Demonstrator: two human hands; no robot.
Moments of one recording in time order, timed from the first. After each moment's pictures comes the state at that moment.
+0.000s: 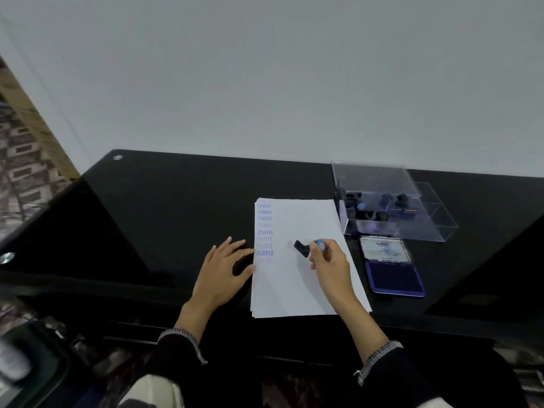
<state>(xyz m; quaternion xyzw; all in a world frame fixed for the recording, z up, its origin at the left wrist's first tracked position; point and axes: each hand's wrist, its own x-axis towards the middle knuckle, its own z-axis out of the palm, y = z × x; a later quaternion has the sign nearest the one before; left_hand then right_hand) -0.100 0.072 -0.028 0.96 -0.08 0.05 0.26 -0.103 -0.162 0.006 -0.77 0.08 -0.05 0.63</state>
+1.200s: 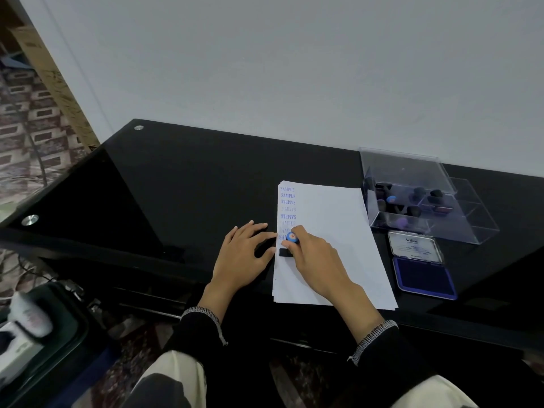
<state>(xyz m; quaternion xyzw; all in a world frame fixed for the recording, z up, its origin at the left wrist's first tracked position) -0.095 0.073 -0.039 0.96 -0.07 0.09 0.24 -0.098 -0.104 0.020 -0.96 -0.16 0.03 0.21</state>
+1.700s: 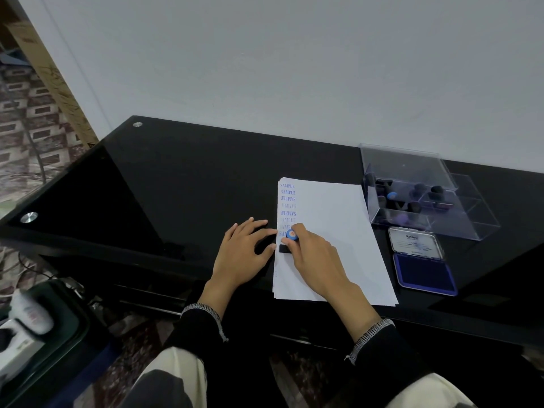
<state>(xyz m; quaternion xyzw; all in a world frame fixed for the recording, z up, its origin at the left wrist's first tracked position) -0.096 0.072 -0.039 0.96 -0.07 0.09 0.24 -0.098 -0.102 0.011 -0.97 -0.15 0.00 0.19</state>
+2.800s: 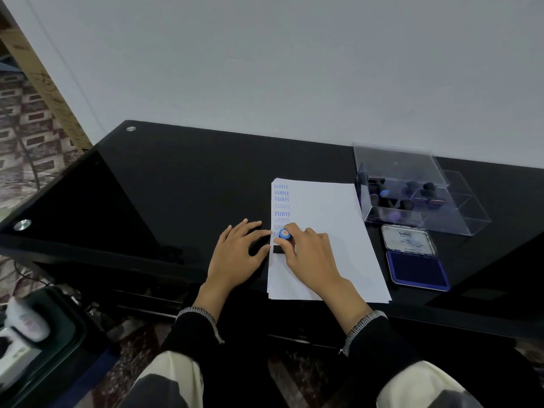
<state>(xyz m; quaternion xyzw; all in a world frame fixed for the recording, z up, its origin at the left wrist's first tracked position) -0.096 0.072 -0.040 0.97 -0.07 0.09 0.24 -0.095 -0.104 0.005 -0.97 -0.16 -0.04 0.19</state>
